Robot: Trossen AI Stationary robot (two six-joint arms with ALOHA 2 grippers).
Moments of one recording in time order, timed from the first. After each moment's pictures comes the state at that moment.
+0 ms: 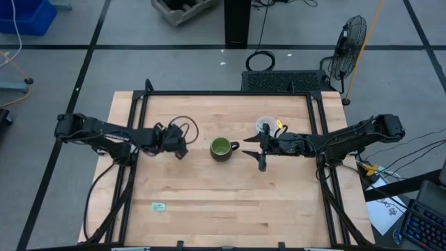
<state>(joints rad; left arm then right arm) 0.00 1.26 0.65 -0.68 -0.52 -0.68 0.09 1.23 0.53 0.42 0.23 0.01</state>
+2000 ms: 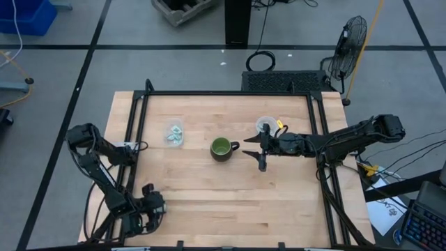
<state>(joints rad) -1.14 1.63 0.67 -0.44 -0.43 -1.44 0.09 1.23 0.53 0.42 0.23 0.04</state>
